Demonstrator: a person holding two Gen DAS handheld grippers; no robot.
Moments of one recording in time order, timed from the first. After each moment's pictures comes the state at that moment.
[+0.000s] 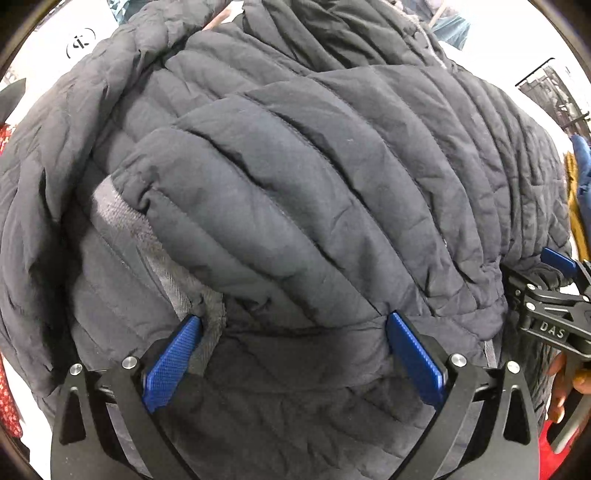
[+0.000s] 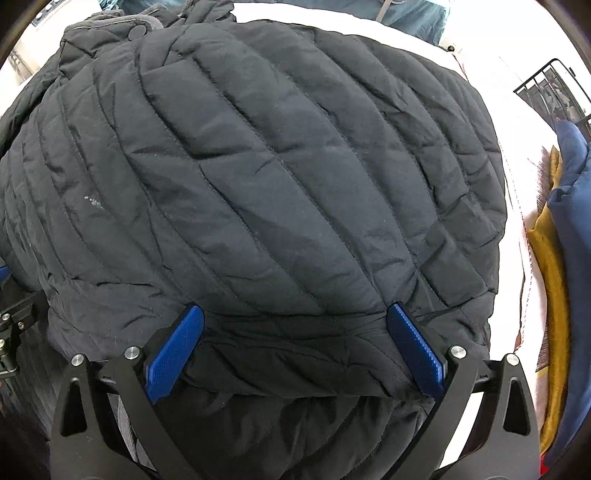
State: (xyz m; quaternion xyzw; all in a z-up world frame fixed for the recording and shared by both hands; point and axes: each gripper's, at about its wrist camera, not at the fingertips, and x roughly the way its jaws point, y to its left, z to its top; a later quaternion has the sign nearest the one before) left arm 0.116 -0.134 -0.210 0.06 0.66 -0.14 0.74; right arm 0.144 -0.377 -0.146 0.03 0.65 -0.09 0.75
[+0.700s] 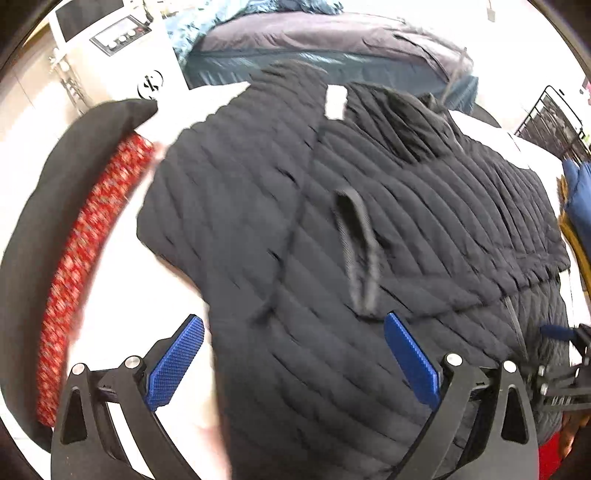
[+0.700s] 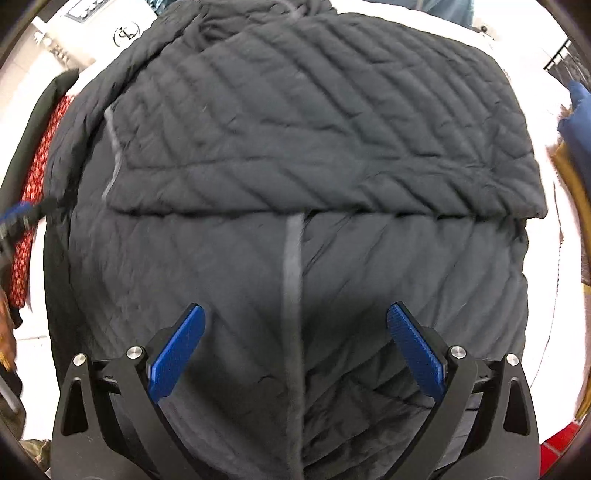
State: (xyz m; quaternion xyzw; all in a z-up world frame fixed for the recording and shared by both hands) left arm 0.056 -0.017 -0.112 0.08 0.55 -0.08 0.83; right arm 0.080 -0.314 -0.102 0.11 0.66 0.00 0.74
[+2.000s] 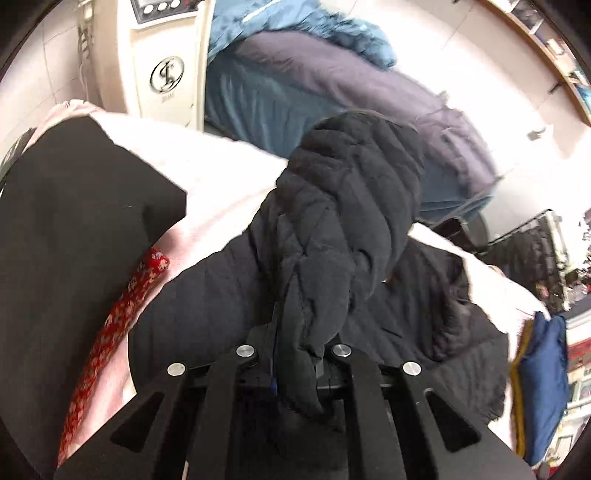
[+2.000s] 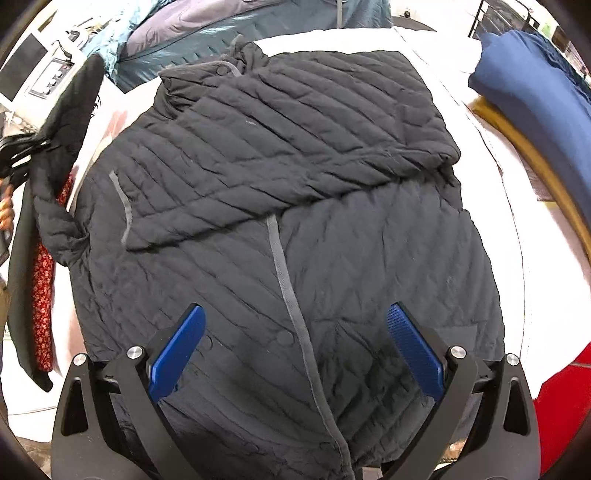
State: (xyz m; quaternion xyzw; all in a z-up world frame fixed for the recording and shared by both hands) left arm 0.244 0.060 -0.060 -0.10 0.53 -0.12 0.83; right arm 0.005 -0.324 -0.033 0.20 0.61 -0.10 0.76
